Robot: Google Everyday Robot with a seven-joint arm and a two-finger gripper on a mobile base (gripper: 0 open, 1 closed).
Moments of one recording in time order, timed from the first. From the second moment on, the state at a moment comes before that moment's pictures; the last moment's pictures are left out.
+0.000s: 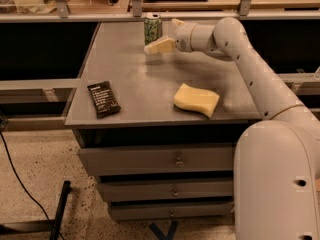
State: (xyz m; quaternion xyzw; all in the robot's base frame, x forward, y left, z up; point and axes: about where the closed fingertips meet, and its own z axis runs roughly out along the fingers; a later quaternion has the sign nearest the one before) arm 0.869 -0.015 0.865 -0.40 0.65 0.25 0.59
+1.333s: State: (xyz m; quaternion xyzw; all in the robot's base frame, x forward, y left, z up) arm 0.873 0.003 0.855 -0.40 0.66 0.26 0.58
